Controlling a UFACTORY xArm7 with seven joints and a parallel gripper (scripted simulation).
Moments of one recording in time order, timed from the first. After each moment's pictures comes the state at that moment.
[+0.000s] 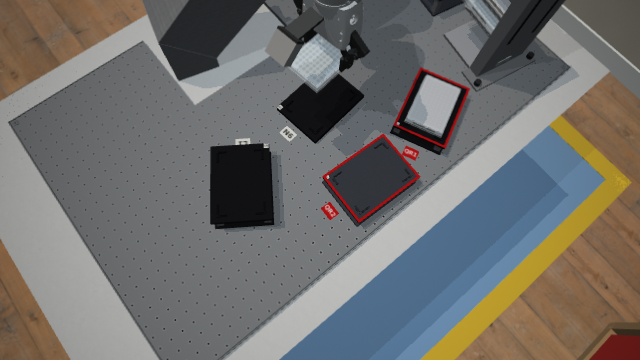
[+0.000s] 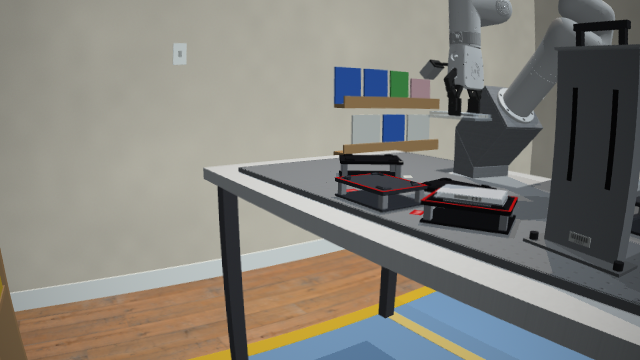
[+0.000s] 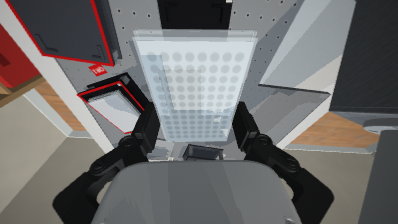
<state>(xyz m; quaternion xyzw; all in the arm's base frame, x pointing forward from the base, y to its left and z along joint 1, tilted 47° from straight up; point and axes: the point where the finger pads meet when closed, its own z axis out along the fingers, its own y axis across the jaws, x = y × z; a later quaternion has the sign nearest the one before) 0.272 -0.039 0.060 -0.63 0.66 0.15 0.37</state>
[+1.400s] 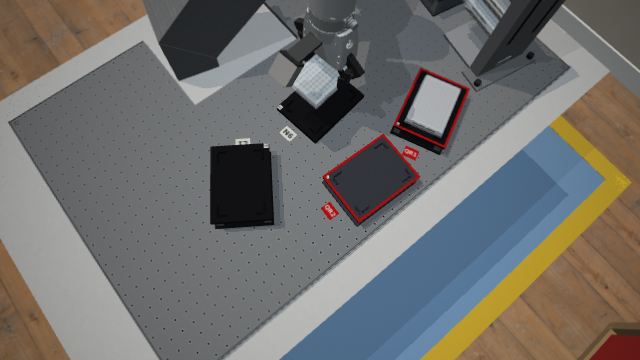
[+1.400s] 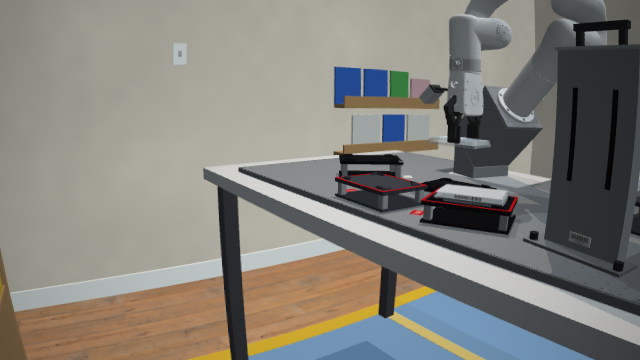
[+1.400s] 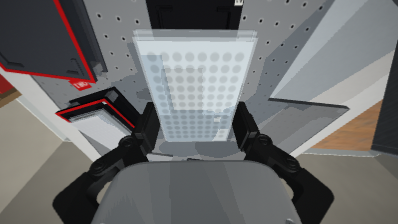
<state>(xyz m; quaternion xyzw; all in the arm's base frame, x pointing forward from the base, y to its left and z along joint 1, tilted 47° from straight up) 0.291 0.002 0.018 -0.63 0.66 0.15 0.37</state>
